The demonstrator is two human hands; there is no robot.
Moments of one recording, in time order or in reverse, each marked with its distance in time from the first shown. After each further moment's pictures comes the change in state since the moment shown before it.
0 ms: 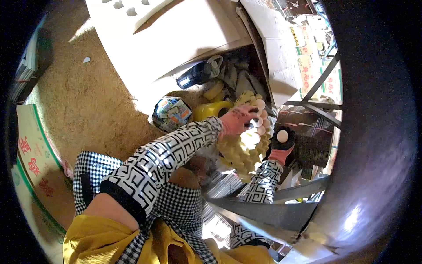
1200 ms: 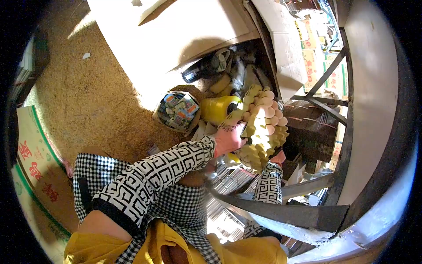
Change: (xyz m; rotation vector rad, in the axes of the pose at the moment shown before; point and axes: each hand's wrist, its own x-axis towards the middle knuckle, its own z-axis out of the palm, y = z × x) left_hand -0.073 0.068 -0.034 -0.087 -0.057 -0.626; right_hand -0.046 0.049 -0.126 -1.436 0.148 0.217
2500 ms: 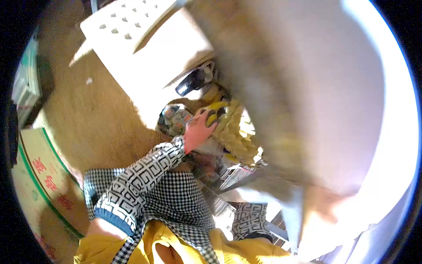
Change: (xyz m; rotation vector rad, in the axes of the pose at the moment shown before) left_hand -0.018 0.022 -0.096 0.069 0.052 -0.204; right_hand -0.053 -0.024 0.011 -0.526 0.128 -0.375
